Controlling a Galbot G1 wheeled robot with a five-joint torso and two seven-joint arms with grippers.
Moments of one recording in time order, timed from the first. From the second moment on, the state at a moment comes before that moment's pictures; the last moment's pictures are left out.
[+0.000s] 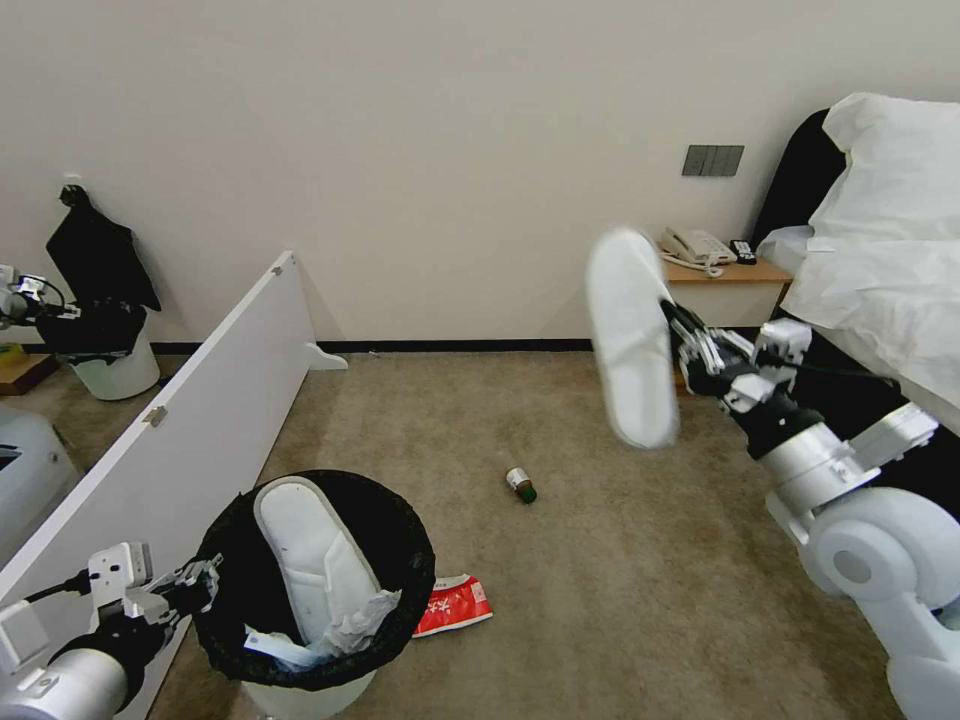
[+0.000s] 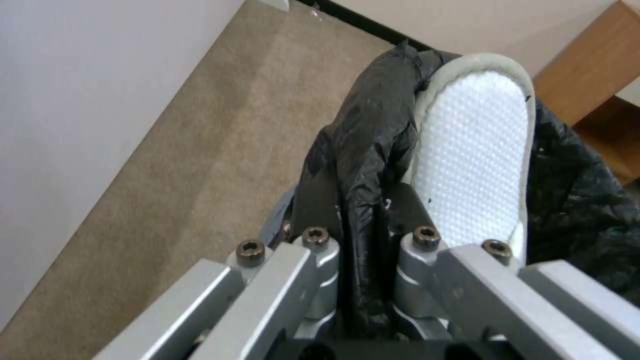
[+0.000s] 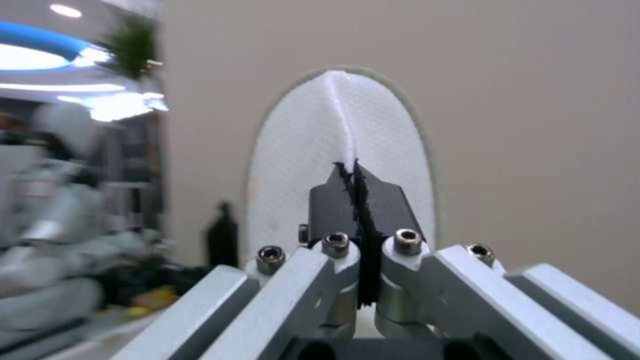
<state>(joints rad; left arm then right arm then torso) 1.72 -1.19 -1.01 -2.50 -1.16 0.71 -0.42 -0.94 0.85 0.45 2.22 0.96 -0.13 -0.07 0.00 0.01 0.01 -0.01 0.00</state>
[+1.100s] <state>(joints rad) 1.73 -1.19 -1.01 -2.50 -1.14 0.71 -0.42 -0.47 1.22 -0.31 1.97 0.91 -0.12 -0.09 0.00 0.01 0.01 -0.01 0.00</state>
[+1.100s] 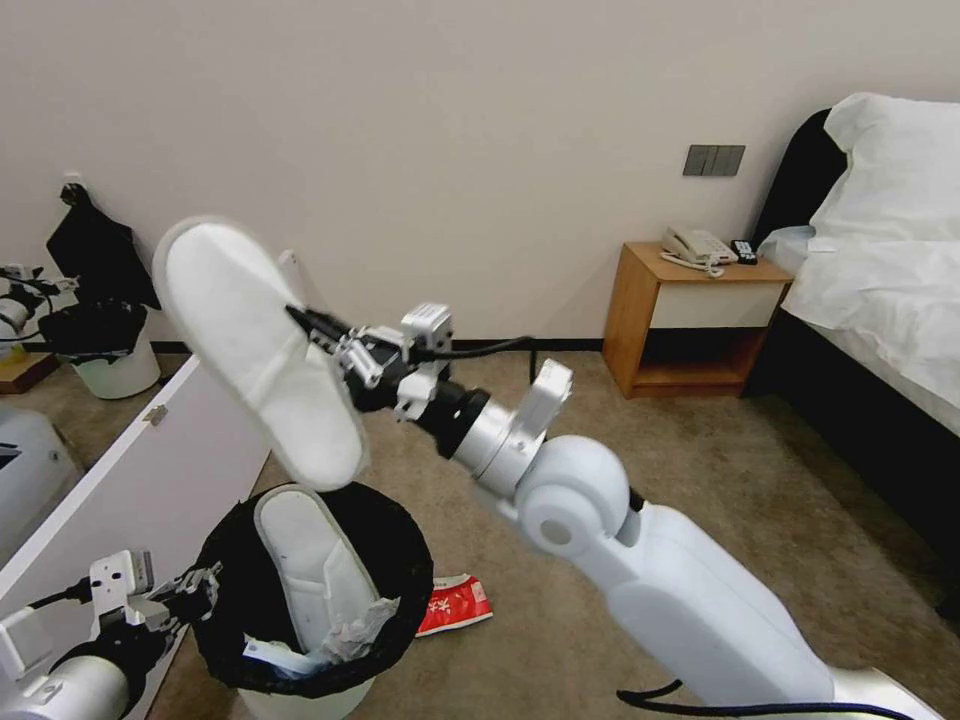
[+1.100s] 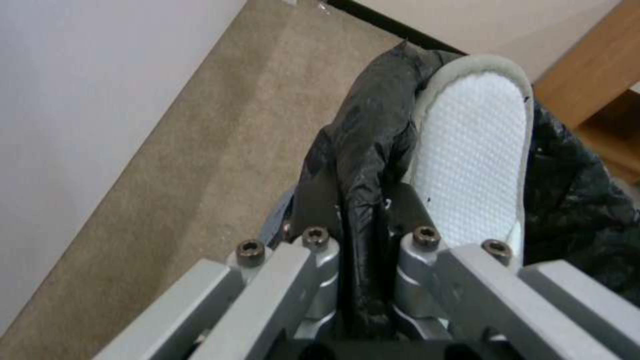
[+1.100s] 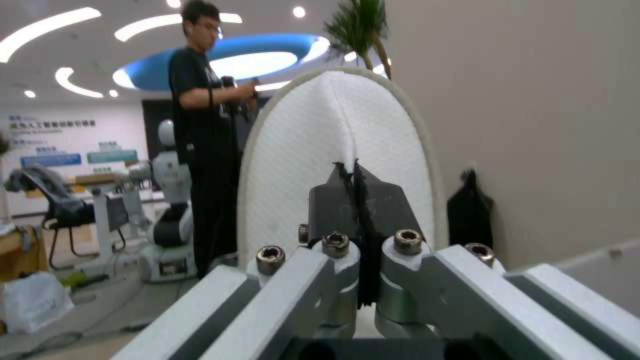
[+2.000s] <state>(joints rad) 1.73 -1.19 -1.01 -2.50 -1.14 0.71 -0.42 -0.58 1.16 -0.41 1.91 0.79 -0.13 -0.08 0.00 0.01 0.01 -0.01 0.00</state>
